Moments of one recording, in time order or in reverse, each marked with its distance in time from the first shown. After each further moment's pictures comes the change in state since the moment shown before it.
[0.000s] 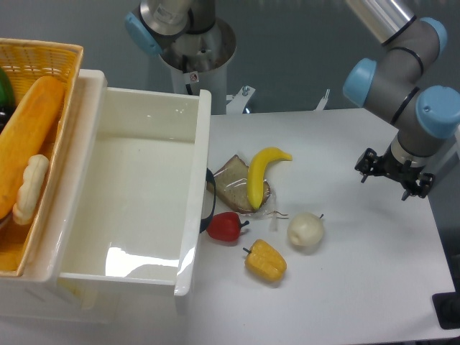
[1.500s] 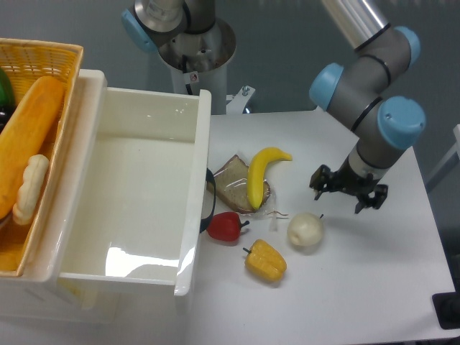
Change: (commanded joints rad) arm -0.112 0.020 -0.104 -0.002 -0.227 -0.276
